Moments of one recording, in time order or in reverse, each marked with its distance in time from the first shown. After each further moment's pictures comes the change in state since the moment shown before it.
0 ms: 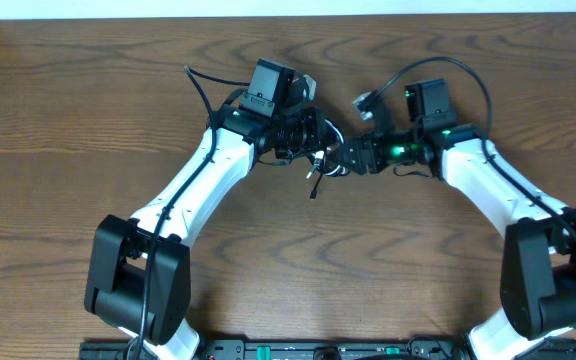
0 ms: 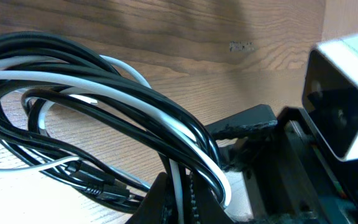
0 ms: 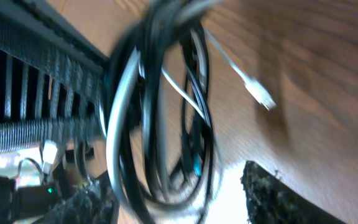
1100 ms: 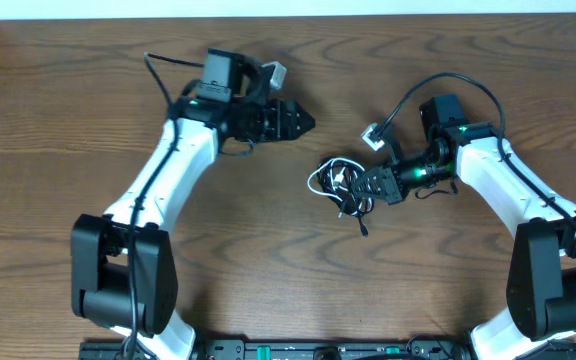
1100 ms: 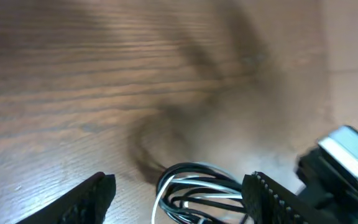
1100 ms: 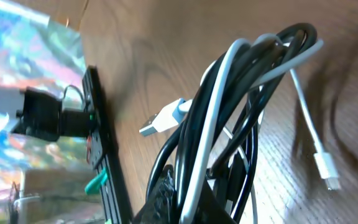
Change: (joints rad) left arm 0.180 0.000 0.000 -0.025 0.127 0.369; right arm -0.067 -0.010 0.004 -0.468 -0.176 -0.449
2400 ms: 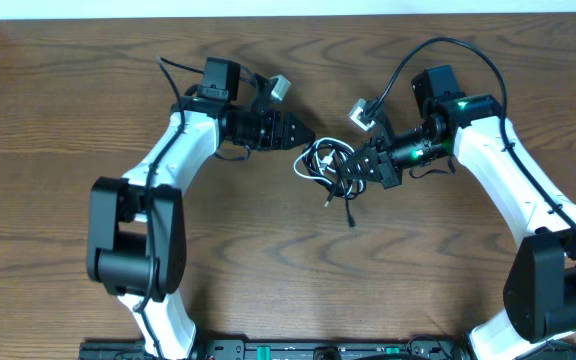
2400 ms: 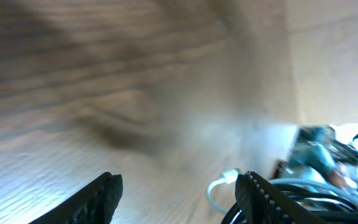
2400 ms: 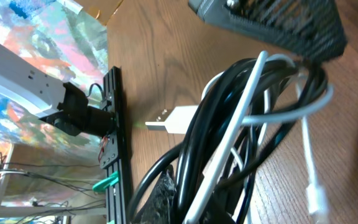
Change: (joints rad) left arm 0.044 0.163 0.000 0.001 0.241 0.165; right arm 0.051 -0.001 0.220 -0.163 -0.063 -0.141
